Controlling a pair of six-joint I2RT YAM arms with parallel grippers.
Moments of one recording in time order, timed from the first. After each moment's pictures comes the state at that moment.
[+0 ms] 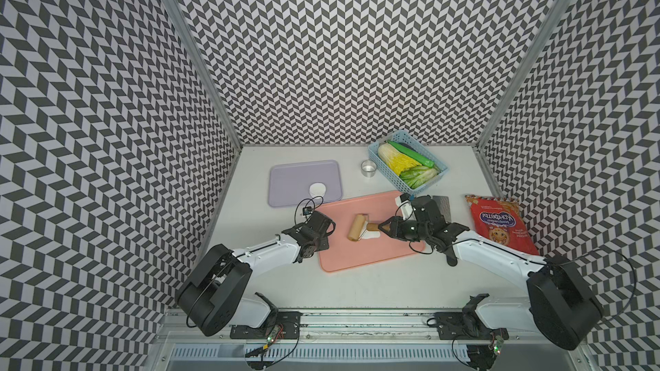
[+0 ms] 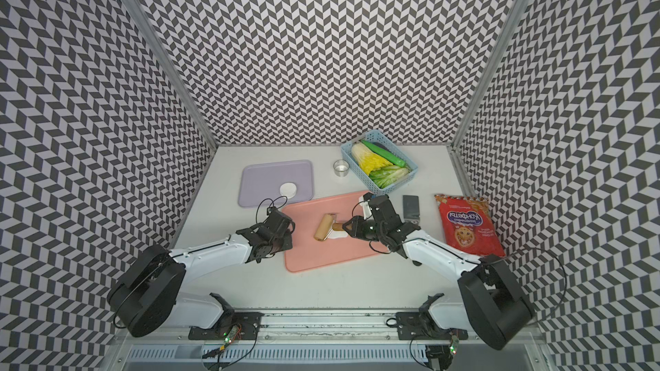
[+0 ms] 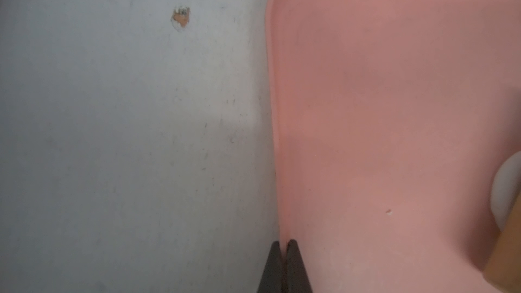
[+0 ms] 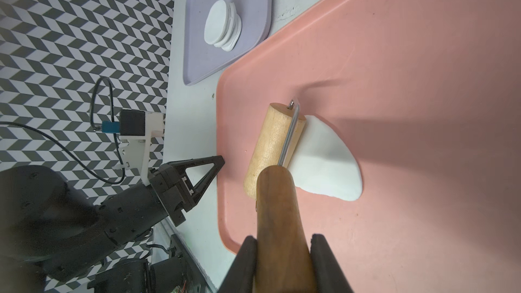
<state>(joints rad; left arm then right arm) -0.63 1.40 0.60 -0.29 -0.24 -0.73 0.54 1.31 0.64 -0.09 -0.37 0.75</state>
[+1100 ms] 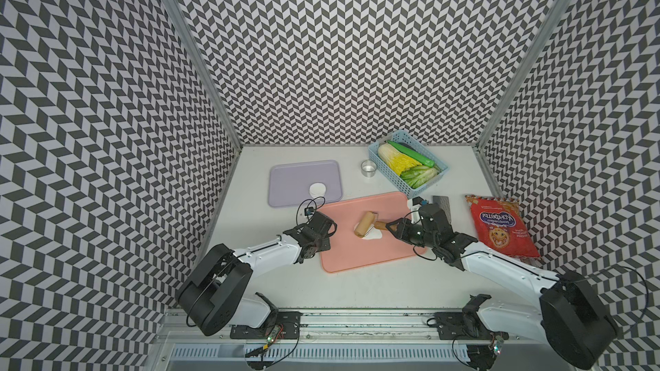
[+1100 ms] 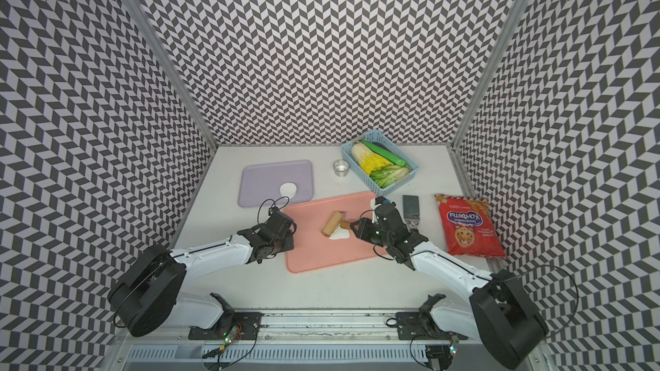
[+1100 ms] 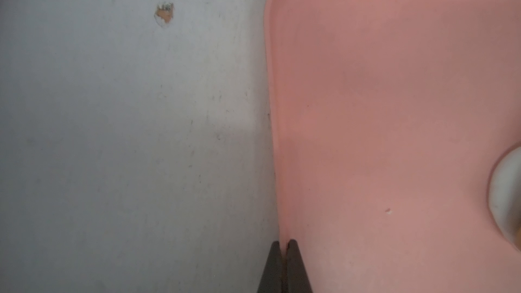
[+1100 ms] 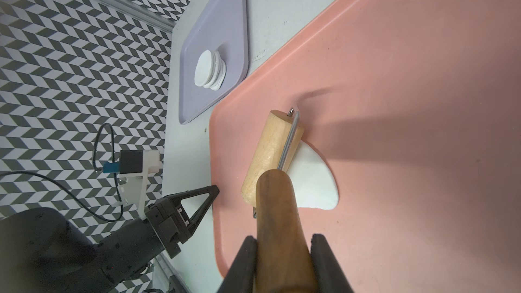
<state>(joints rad) -0.65 1.40 0.60 -0.28 -0.23 -0.74 0.55 1.16 0.54 -0.06 -0.22 0.86</state>
